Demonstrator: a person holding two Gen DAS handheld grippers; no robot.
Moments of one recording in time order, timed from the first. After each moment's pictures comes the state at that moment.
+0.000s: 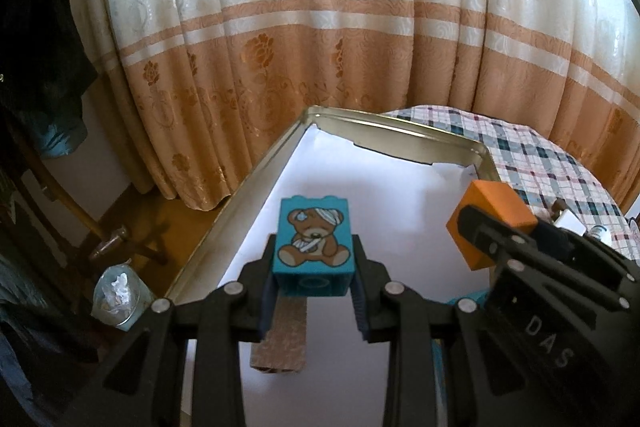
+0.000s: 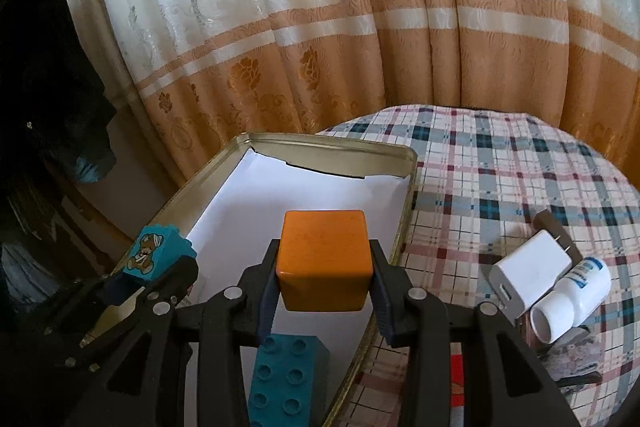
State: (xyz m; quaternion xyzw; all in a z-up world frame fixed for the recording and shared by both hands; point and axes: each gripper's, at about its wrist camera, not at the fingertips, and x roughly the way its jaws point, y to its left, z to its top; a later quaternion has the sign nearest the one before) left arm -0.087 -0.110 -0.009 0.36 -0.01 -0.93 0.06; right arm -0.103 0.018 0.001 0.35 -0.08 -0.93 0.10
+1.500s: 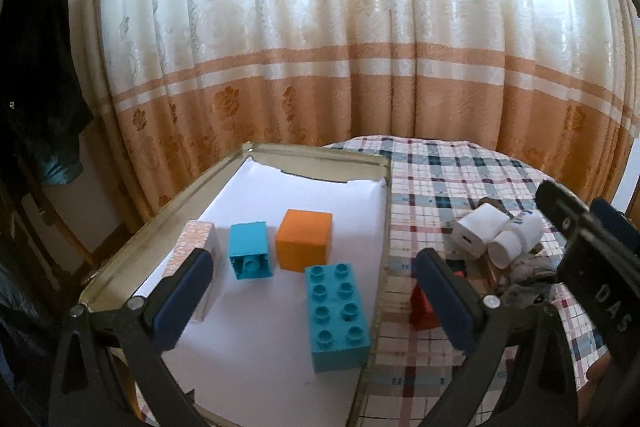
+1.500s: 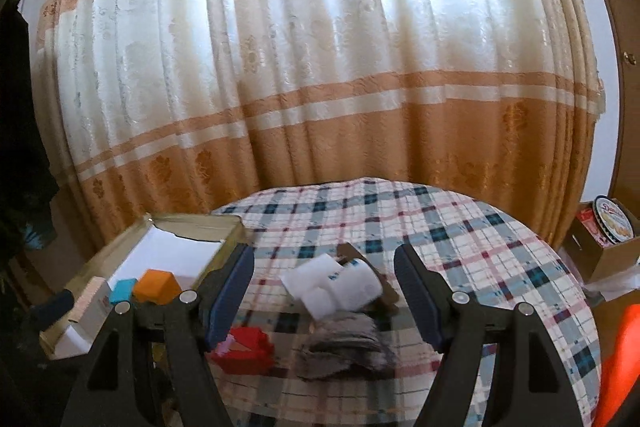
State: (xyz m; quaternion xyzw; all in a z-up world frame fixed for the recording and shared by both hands) left arm -0.022 -0.028 -0.003 0.26 -0.02 -0.96 0.04; right arm 0.008 0.127 0.017 0.18 -0.09 -0.98 -0.07
